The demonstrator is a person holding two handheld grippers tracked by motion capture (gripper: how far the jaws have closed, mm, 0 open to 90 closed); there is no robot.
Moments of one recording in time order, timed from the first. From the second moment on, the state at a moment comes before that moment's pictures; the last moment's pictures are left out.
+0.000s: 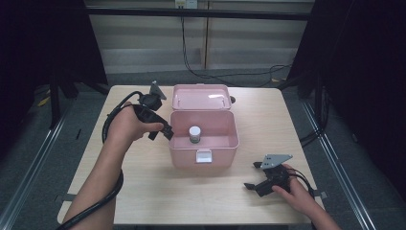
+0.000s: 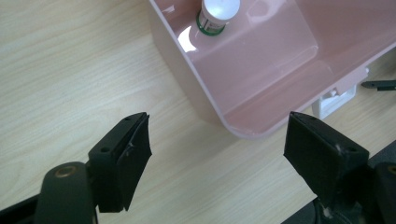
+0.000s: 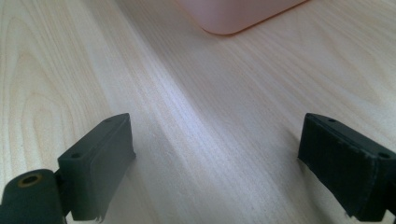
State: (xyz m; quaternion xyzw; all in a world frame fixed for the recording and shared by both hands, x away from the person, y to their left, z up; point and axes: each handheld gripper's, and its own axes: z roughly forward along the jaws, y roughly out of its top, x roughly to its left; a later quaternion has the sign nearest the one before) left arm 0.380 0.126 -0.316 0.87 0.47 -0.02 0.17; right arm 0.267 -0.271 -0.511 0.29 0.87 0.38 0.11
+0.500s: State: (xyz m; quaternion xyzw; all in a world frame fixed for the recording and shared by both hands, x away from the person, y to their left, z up) left arm 0.365 0.144 -0.342 0.87 0.46 -0.02 0.18; right arm 0.267 -0.271 -0.511 0.29 0.87 0.38 0.11
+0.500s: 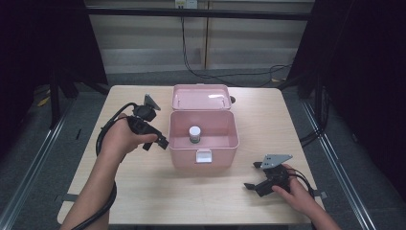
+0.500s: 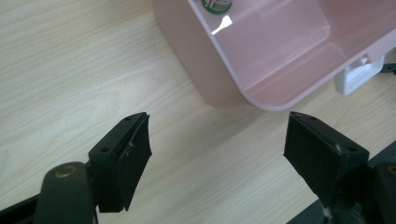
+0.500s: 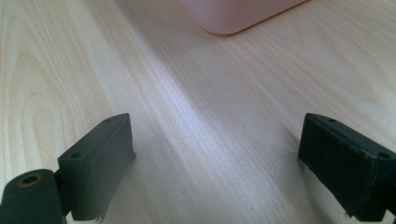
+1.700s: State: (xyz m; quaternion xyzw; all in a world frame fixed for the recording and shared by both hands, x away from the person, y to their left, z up) left arm 0.332 0.182 -0.451 0.85 0.49 -0.04 0.18; right arm 0.267 -0.271 -0.511 0.29 0.87 0.38 0.11
